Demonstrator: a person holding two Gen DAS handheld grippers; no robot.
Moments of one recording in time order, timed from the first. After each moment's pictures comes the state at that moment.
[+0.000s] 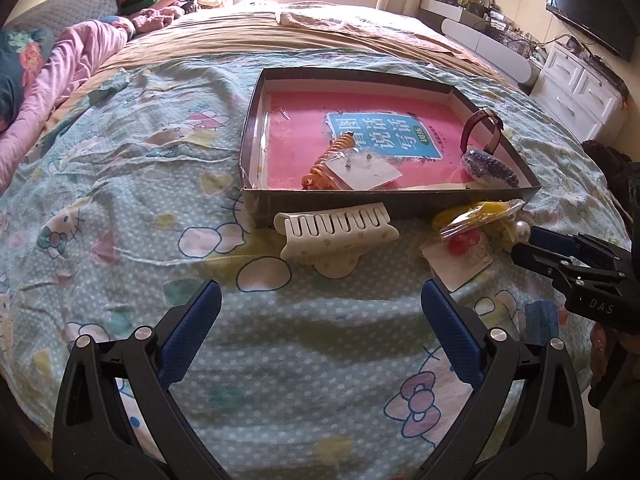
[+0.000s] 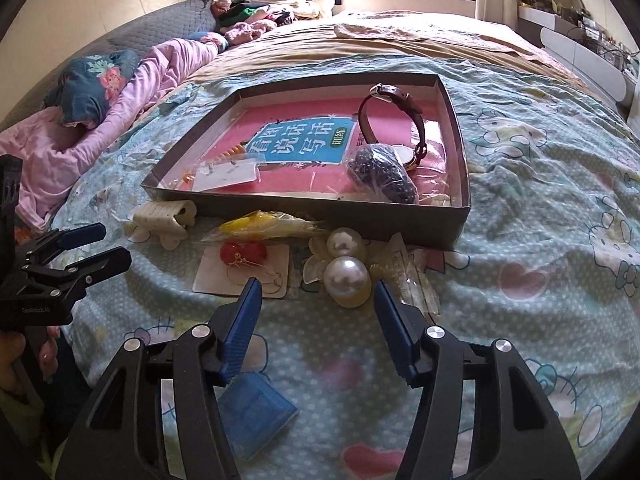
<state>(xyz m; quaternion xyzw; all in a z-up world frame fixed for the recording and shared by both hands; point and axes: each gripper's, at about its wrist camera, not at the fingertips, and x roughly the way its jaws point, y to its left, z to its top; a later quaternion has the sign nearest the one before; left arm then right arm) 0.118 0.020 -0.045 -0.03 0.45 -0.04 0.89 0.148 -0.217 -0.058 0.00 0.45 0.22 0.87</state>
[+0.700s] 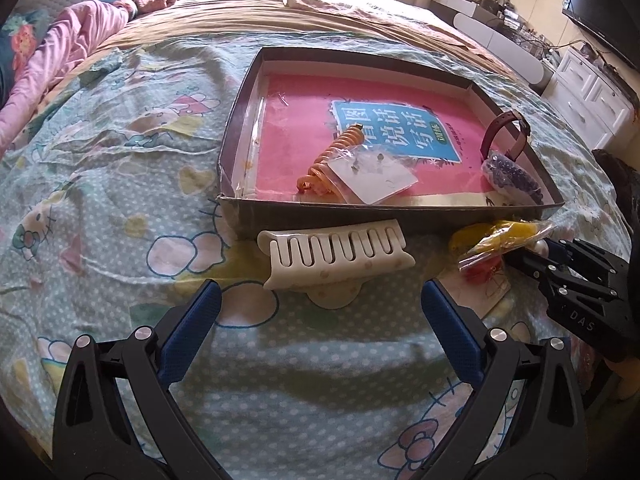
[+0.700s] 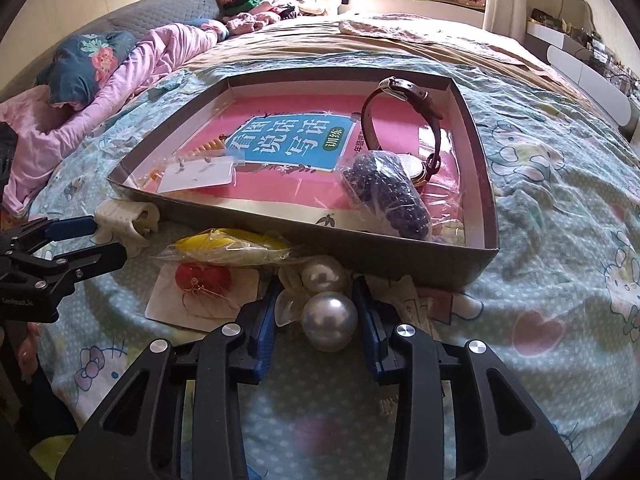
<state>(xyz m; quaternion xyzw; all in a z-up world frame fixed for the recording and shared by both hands) 0.151 0.018 -0.062 -0.05 0.48 -0.03 0.88 0.173 -0.204 -0.075 -0.03 0.44 0.22 0.87</state>
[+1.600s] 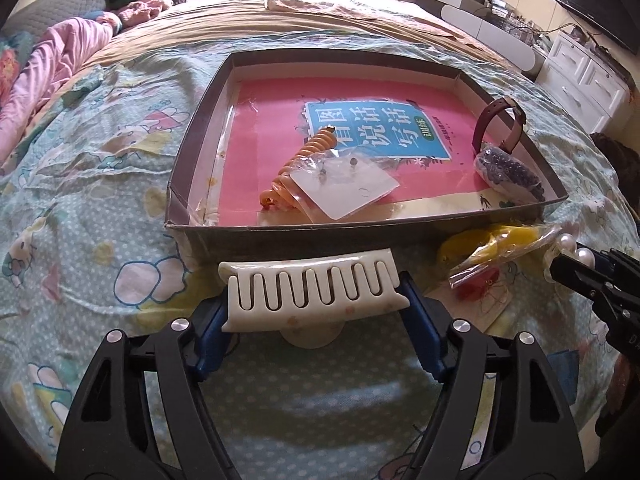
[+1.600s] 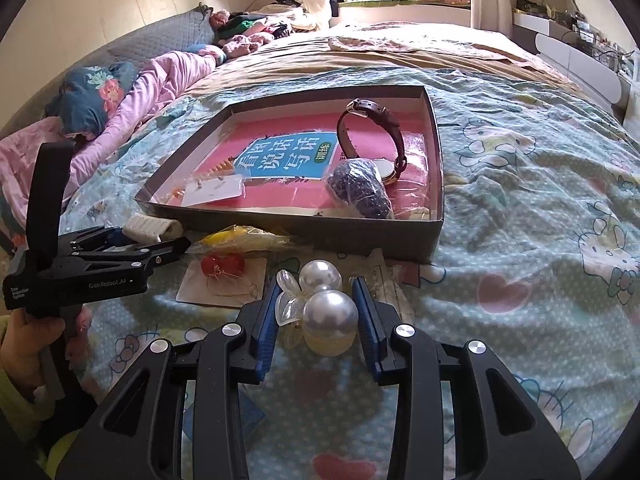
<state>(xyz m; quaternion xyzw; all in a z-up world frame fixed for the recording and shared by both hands) 0.162 -0.005 -0.067 -0.02 0.47 -0.04 0.88 0.146 -0.235 -0.049 0.01 0.42 0.23 0.88</state>
